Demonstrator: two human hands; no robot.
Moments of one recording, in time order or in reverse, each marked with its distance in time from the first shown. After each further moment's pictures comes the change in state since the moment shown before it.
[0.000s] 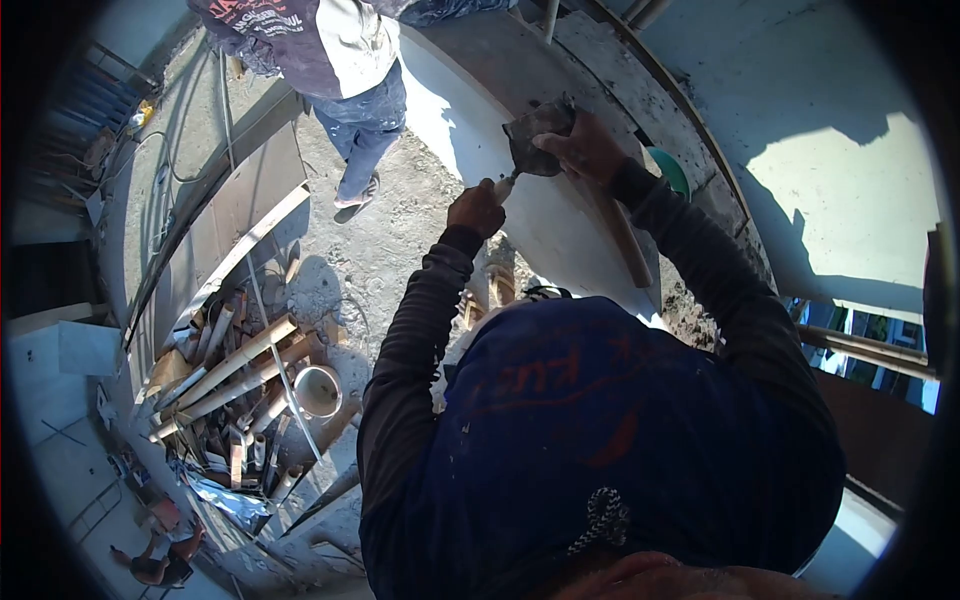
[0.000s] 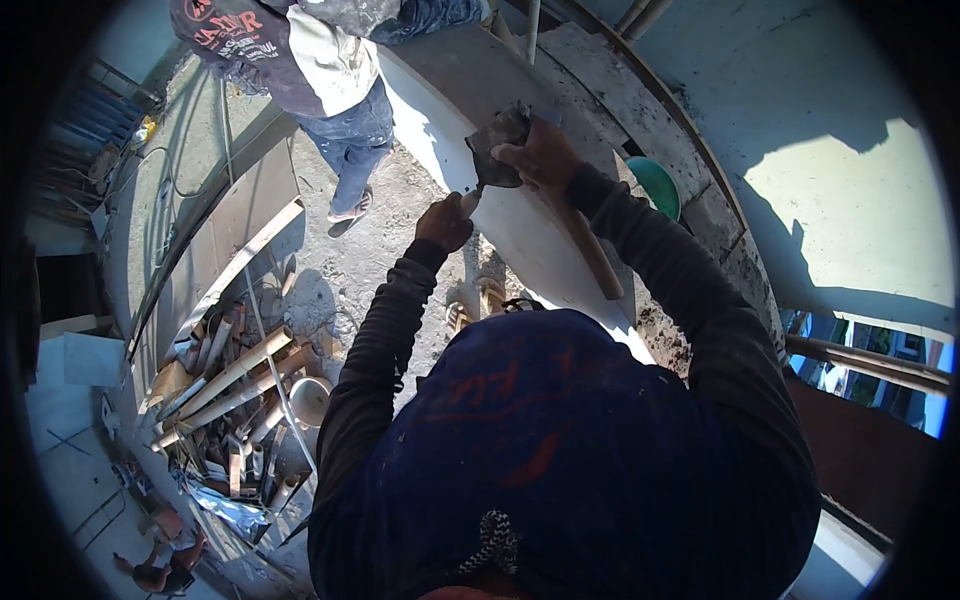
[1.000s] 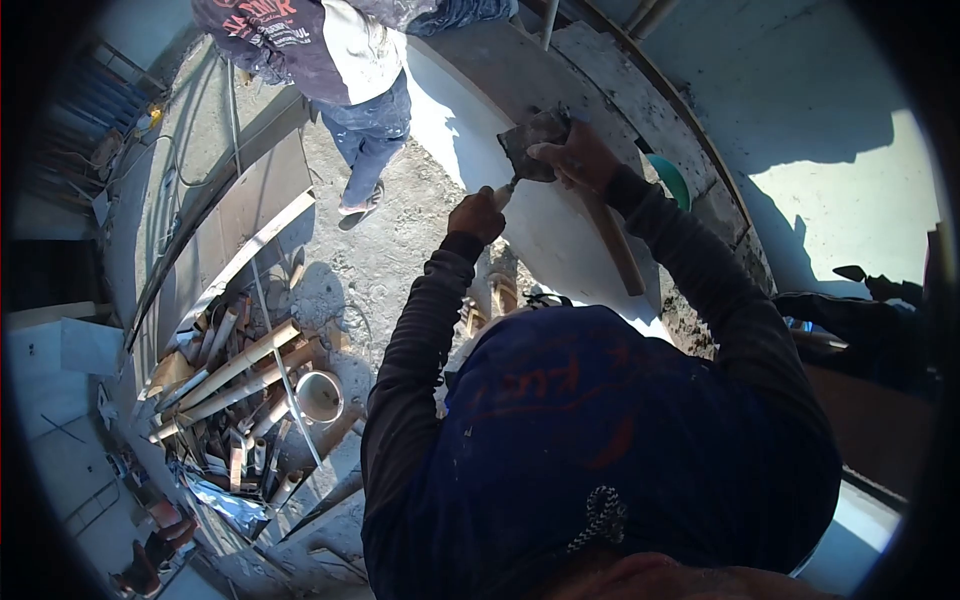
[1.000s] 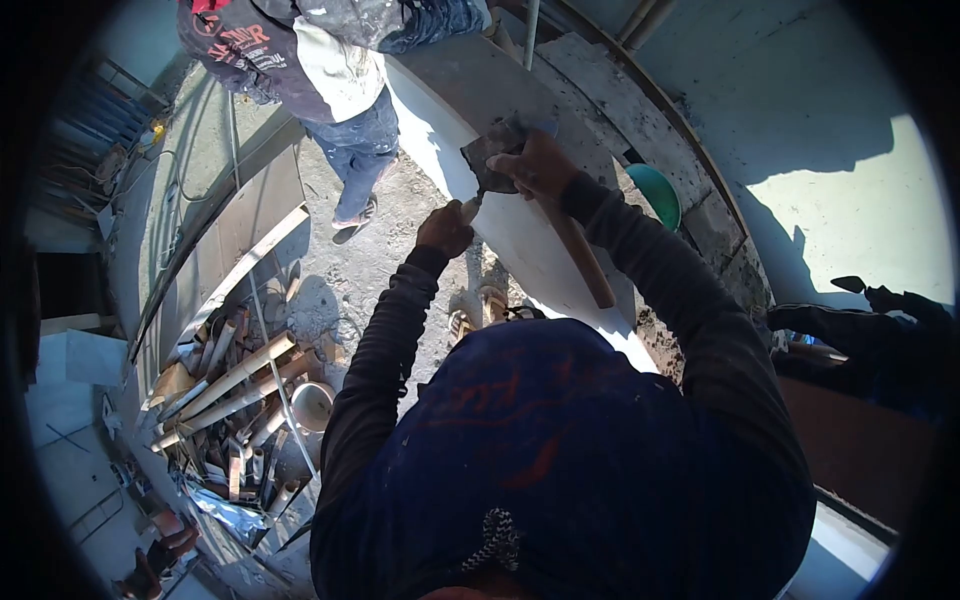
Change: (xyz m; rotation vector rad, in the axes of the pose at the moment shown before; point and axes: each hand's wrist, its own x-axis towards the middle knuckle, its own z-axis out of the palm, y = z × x) left_hand -0.005 -0.003 0.001 0.014 0.011 -0.005; right_hand -0.007 -0.003 0.008 0.066 -0.019 0.026
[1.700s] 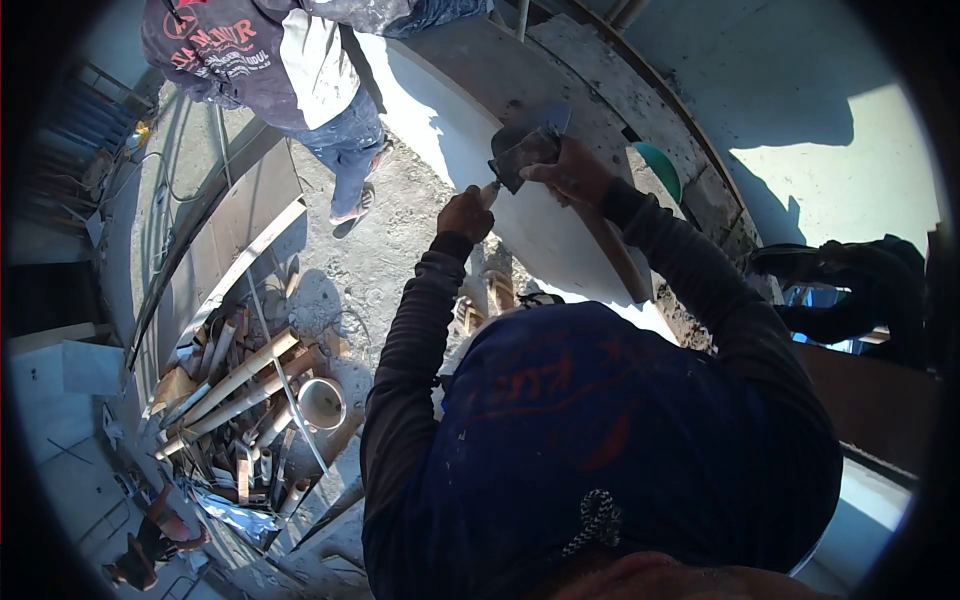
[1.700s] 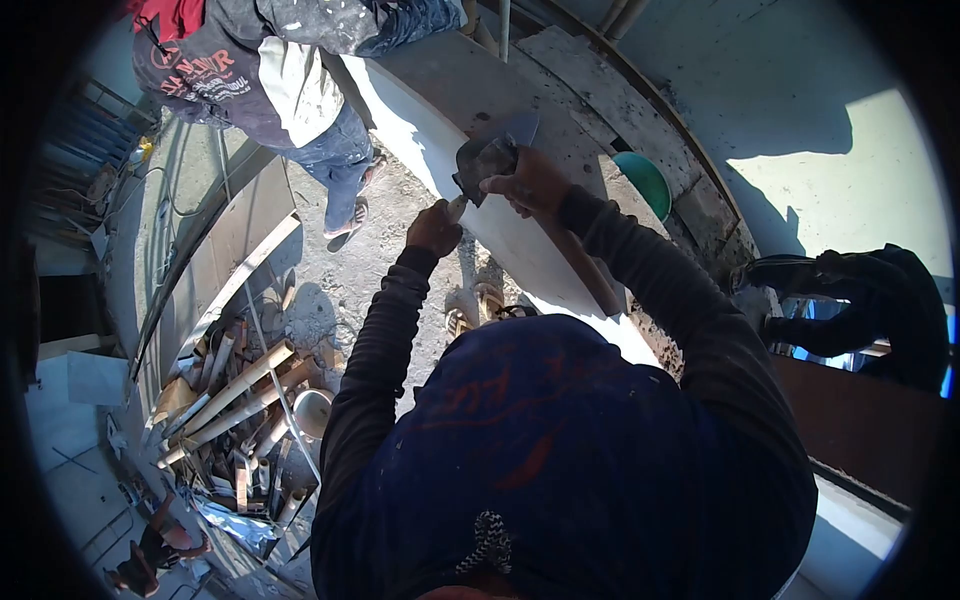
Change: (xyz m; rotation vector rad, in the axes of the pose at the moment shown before) left_hand 0.001 -0.002 0.010 -0.012 -0.014 -0.004; right_hand -0.034 0.014 -0.004 0.017 -0.064 0.103
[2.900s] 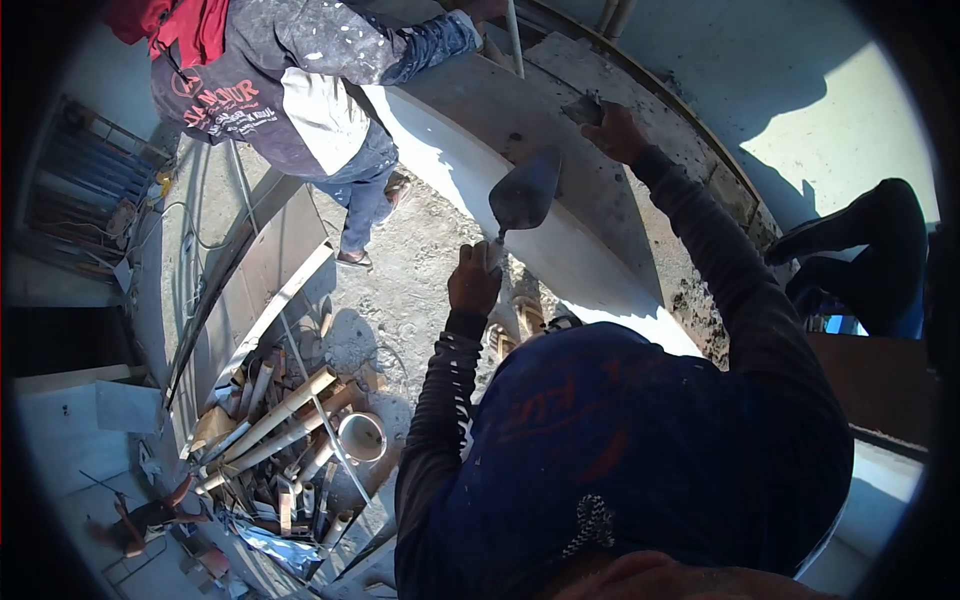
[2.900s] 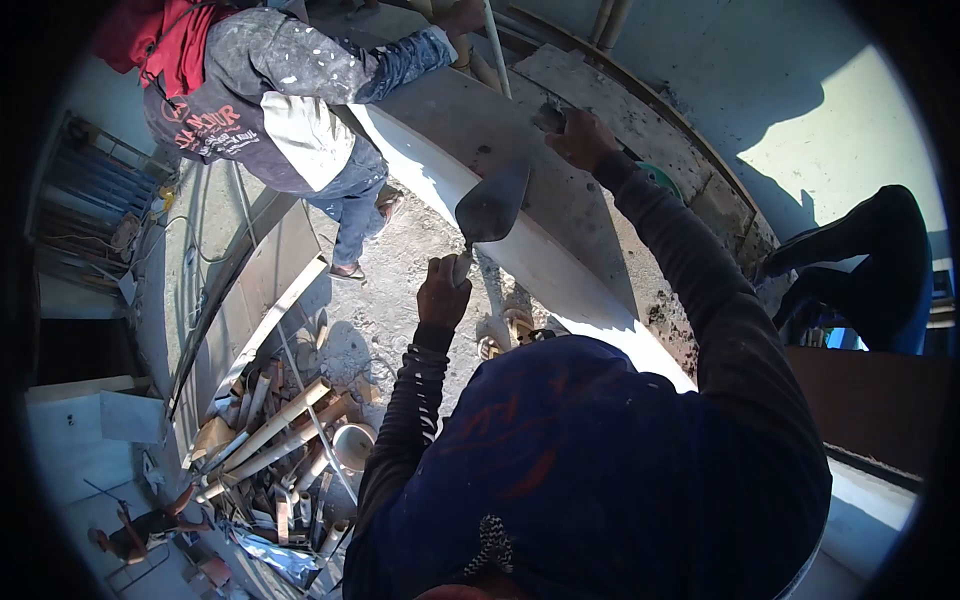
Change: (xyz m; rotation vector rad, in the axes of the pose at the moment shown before) left_hand -0.075 0.004 -0.005 -0.002 0.322 0.138; right_hand 0.047 0.031 -0.104 -0.817 0.428 -0.208
